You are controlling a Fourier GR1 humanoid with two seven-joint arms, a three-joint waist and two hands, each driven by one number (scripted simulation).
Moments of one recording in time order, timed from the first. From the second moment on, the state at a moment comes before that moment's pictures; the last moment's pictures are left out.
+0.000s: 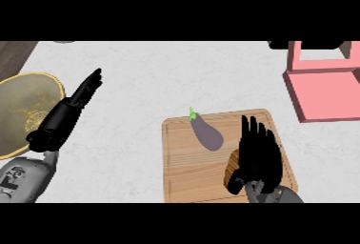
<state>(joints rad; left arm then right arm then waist) -0.27 0.49 -0.24 -1.47 0.13 0.02 -0.12 -0.21 -0.16 0.54 -1.75 0.94 0.31 1.18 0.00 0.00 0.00</state>
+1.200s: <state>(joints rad) -0.20 0.43 -0.17 -1.55 0.05 -0.04 -0.08 -0.08 -0.02 0.40 -1.62 1.13 0.36 1.03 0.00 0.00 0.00</state>
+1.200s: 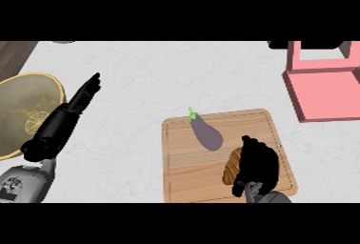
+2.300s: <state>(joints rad) -0.23 0.37 -0.13 -1.53 0.01 -0.11 -0.07 -0.14 -0.33 0.85 -1.84 1.08 0.31 0.10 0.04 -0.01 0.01</state>
